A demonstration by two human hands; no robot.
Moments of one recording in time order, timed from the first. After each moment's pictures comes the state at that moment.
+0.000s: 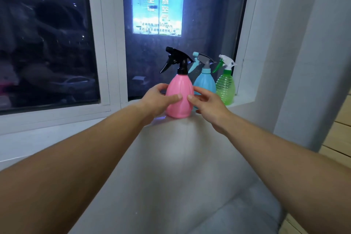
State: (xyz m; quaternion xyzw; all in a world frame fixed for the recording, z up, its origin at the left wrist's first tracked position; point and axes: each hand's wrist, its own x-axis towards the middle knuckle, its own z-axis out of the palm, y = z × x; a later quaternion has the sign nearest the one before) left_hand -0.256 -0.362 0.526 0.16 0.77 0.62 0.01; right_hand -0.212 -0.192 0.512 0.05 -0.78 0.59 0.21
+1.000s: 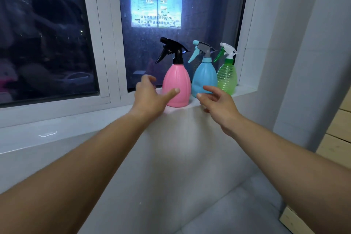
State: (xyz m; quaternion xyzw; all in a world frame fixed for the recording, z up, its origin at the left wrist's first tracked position) left_hand -0.223 -0.369 0.510 0.10 0.82 0.55 -0.15; right_hand -0.200 -0.177 0.482 -0.03 -0.76 0.60 0.24
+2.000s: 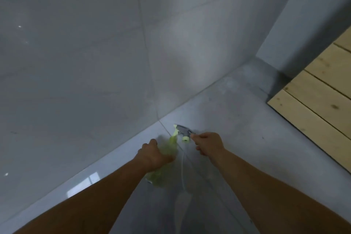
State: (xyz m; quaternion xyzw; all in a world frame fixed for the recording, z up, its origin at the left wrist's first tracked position) left_hand -0.152 -0.314 0.011 0.02 0.90 0.21 0.39; right_hand -0.106 -0.115 -0.019 -0.40 -0.73 0.55 -0.09
